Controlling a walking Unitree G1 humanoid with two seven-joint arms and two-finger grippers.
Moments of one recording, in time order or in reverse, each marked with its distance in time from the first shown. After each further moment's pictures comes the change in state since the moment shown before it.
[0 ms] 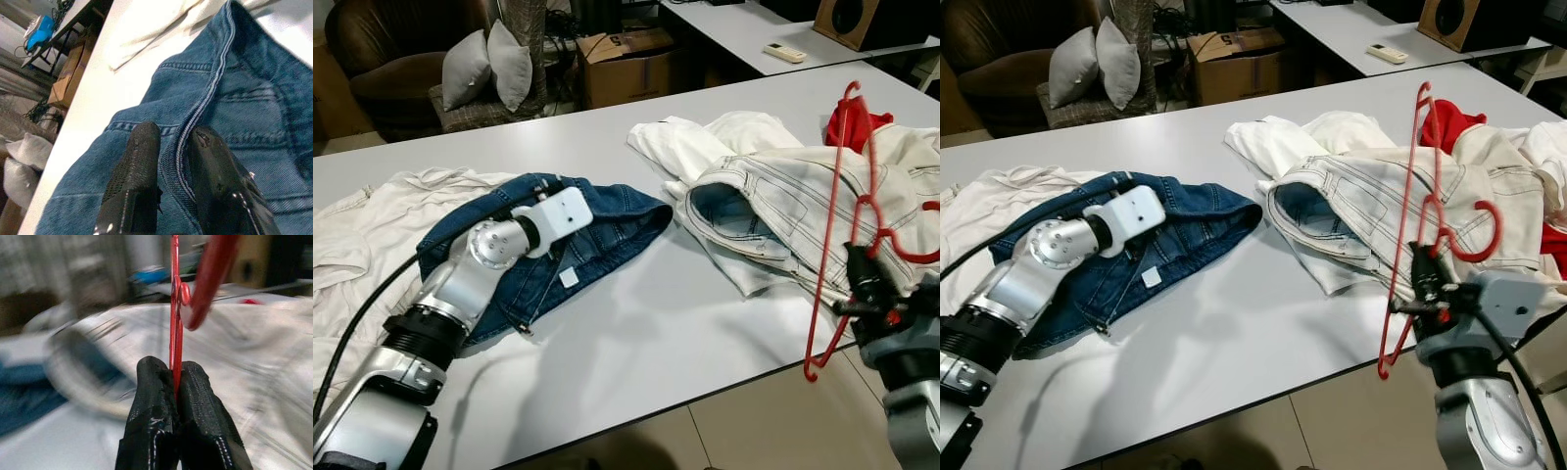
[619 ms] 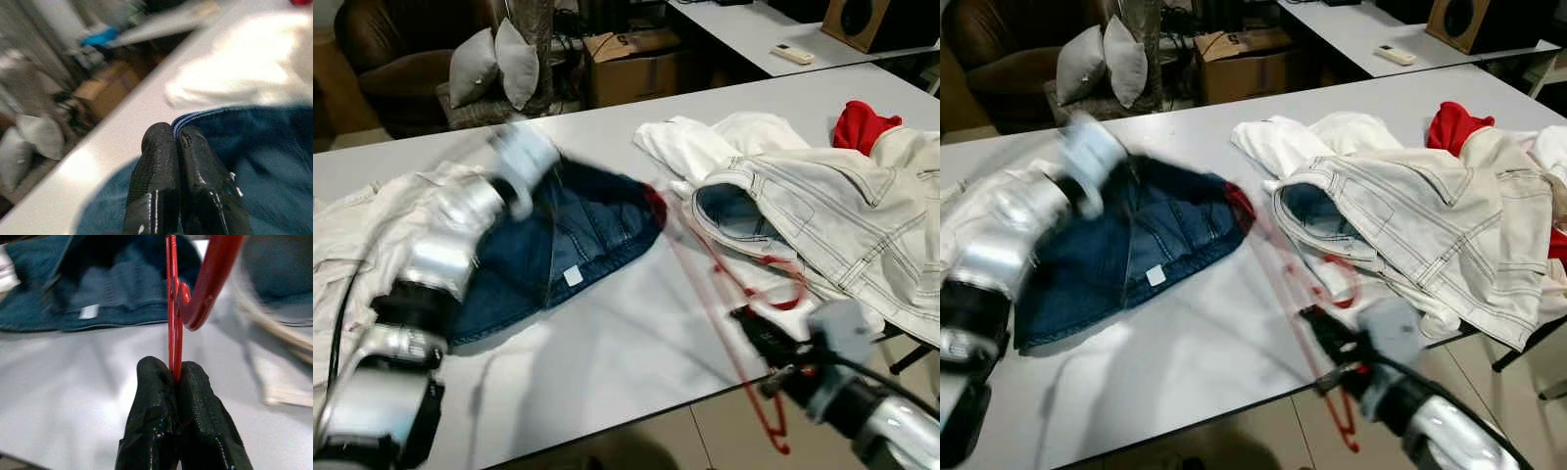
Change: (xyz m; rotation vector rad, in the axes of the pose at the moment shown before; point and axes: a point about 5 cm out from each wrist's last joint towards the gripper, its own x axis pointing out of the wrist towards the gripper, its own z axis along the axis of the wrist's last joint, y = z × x) left arm -0.017 0.067 0.020 -0.392 -0.199 0.244; right arm -0.014 0.046 -0.026 -0.050 0.305 0.516
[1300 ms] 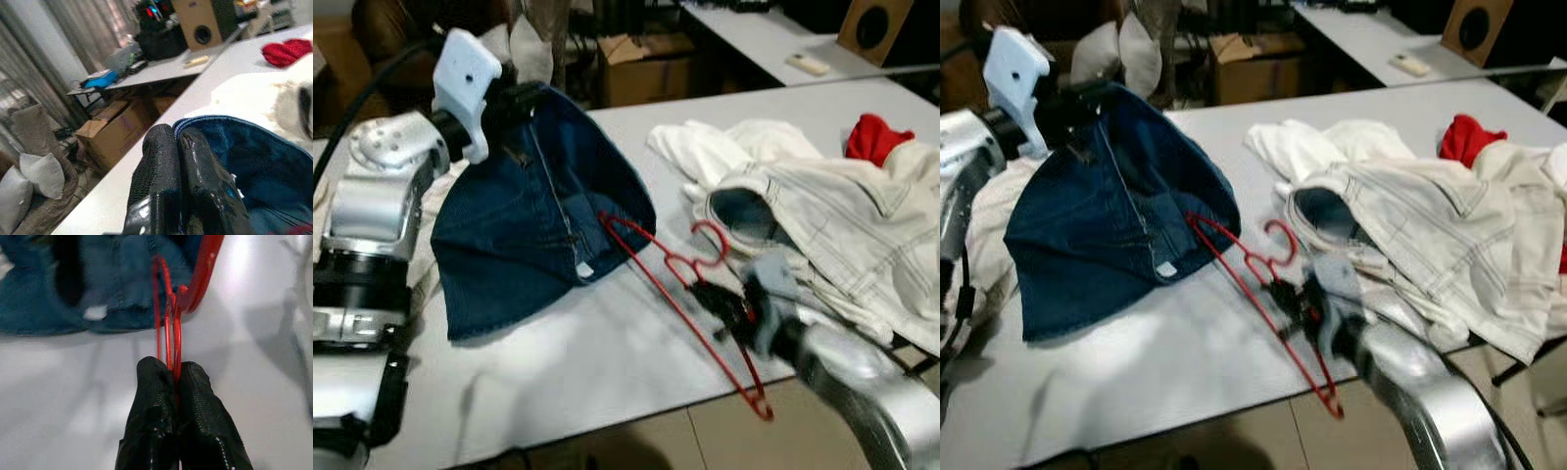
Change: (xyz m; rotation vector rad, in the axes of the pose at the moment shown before) left arm -0.027 0.032 0.057 0.057 -0.111 -0.146; right arm 0.081 -0.028 0.013 0.025 0.070 0.079
